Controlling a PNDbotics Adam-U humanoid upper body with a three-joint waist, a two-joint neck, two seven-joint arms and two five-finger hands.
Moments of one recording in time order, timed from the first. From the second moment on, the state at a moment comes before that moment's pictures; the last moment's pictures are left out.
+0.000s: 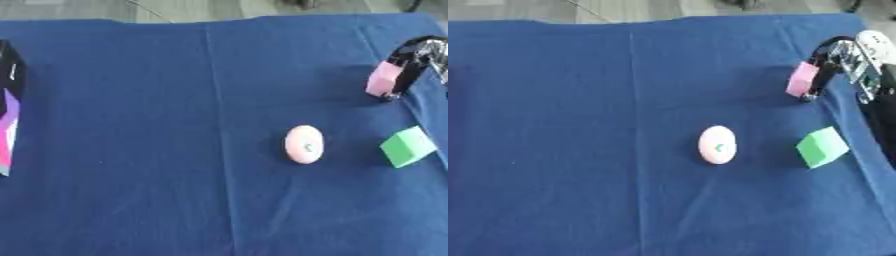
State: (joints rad) left arm -0.28 0.43 0.01 -1.85 0.22 0.04 0.49; right arm -0.86 -0.88 0.01 -0.99 0.92 0.29 0.77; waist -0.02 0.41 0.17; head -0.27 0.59
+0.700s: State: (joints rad) left arm -0.27 0.43 0.01 -1.85 0.22 0.04 0.49; right arm -0.83 -0.89 0.01 -1.20 0.78 0.31 0.65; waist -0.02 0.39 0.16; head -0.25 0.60
